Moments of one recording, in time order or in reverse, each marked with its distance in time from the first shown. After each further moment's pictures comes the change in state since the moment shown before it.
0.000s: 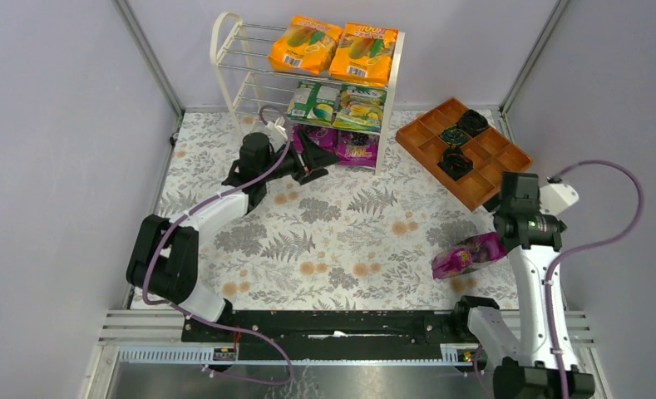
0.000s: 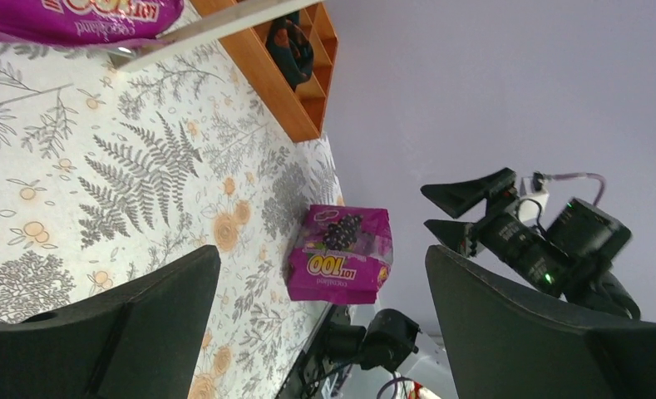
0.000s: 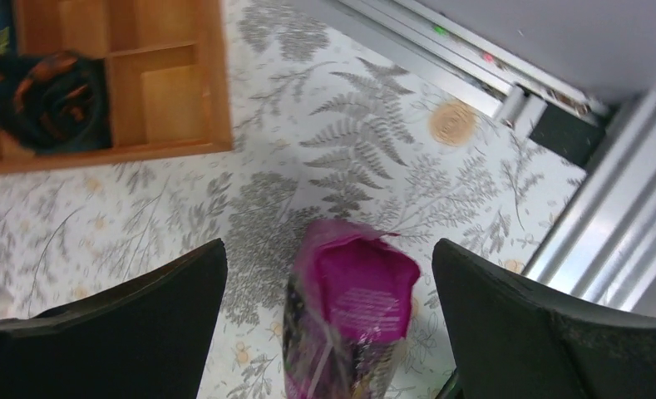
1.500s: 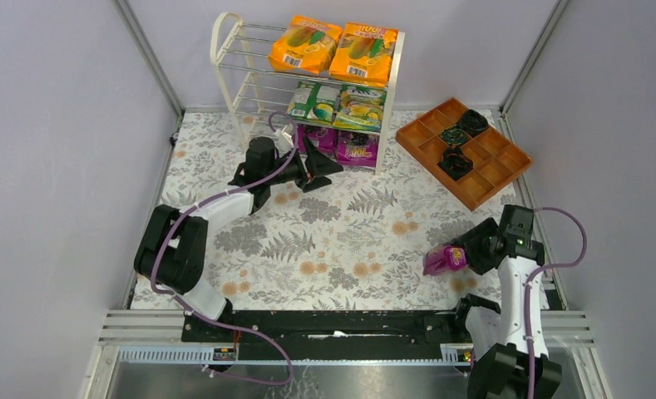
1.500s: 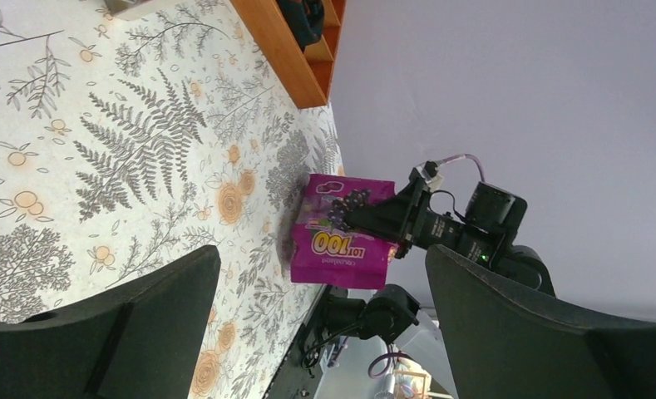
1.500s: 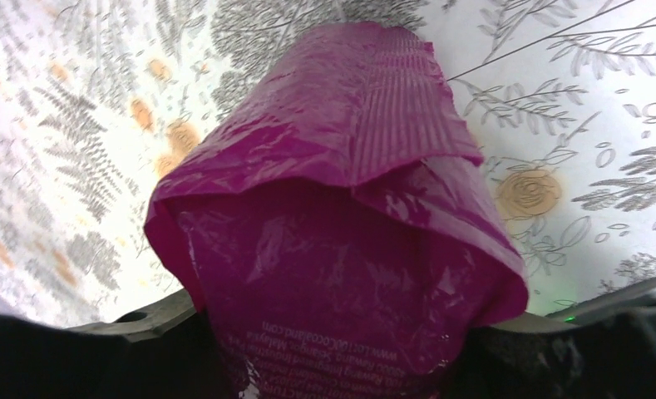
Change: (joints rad) left arm -0.006 0.076 -0.022 0.051 0.090 -0.026; right arm -0.288 -0.050 -0.397 0.117 -0.758 -0.045
